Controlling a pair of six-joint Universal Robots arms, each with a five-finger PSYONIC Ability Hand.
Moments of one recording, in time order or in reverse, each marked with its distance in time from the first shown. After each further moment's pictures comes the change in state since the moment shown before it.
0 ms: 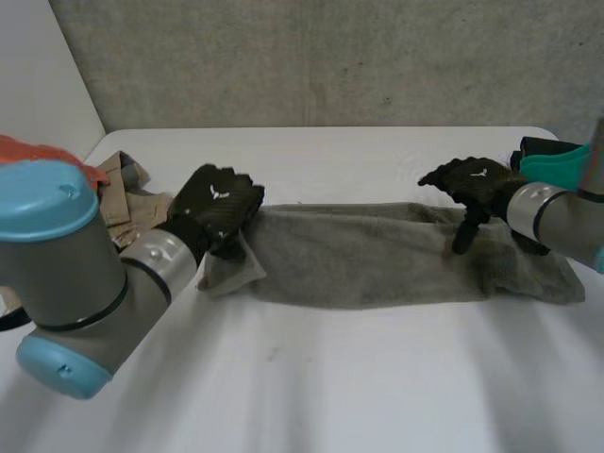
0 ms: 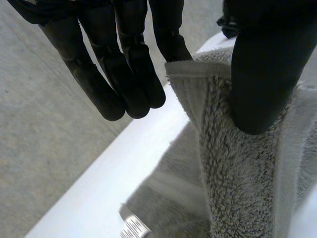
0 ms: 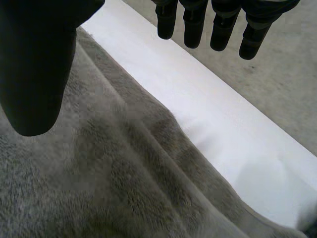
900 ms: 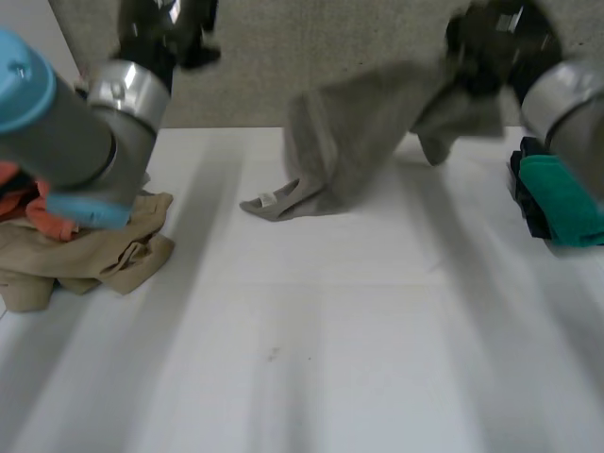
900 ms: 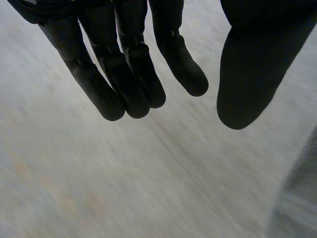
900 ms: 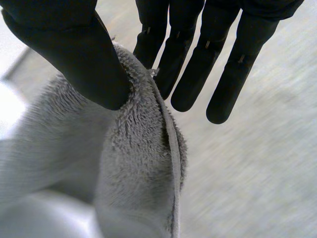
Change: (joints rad) left arm 0.080 -0.150 0.481 0.273 -0.025 -0.175; right arm 0.090 -0.290 0.055 -0.372 0.078 0.198; left_hand 0.000 0.003 0.004 0.001 0.000; right_hand 0.893 0.966 0.979 0.980 0.933
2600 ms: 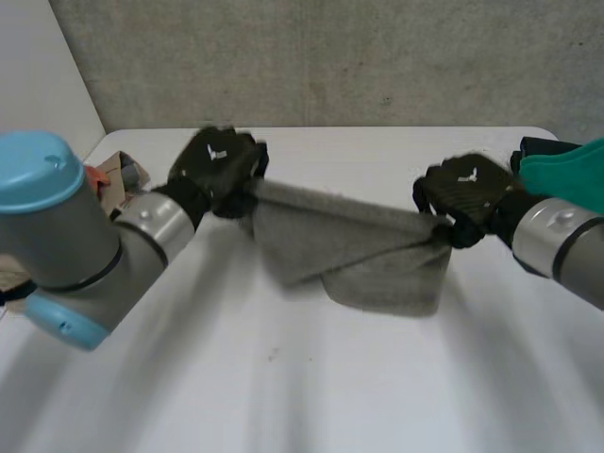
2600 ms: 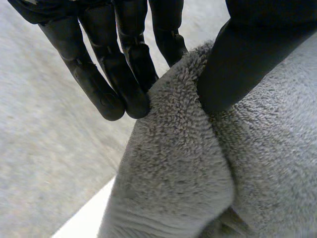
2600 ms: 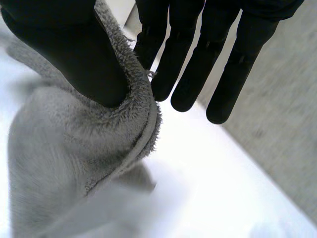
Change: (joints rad) left arm -0.025 0.104 -0.391 -0.190 0.168 0.034; right arm -0.015 -0.145 0.425 0.221 -0.125 -0.232; left_hand -0.012 -0.006 0.000 0.000 0.466; right_hand 0.000 0.000 0.003 0.001 0.000
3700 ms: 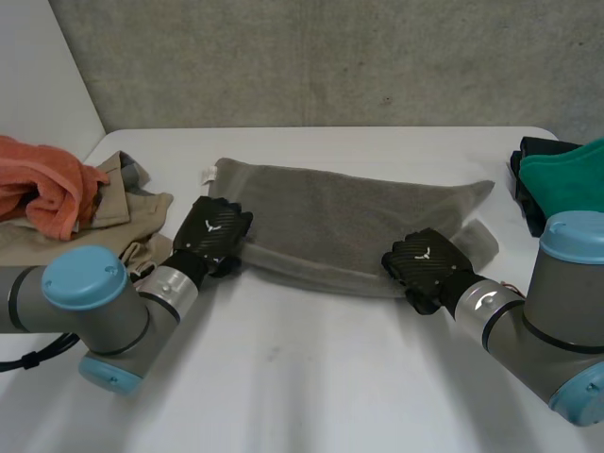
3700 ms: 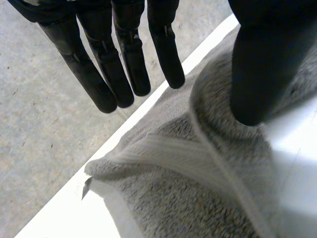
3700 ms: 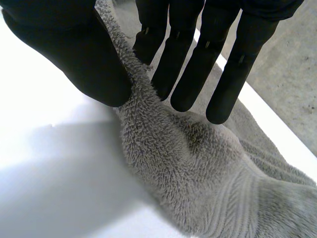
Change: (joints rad) left arm 0.079 -0.285 -0.199 0.474 -0.012 0.146; right arm 0.101 0.167 0.237 -0.350 0.107 -0.068; left_hand -0.396 -0.399 -0.393 -0.396 -0.357; right_hand 0.000 0.002 0.001 0.004 0.024
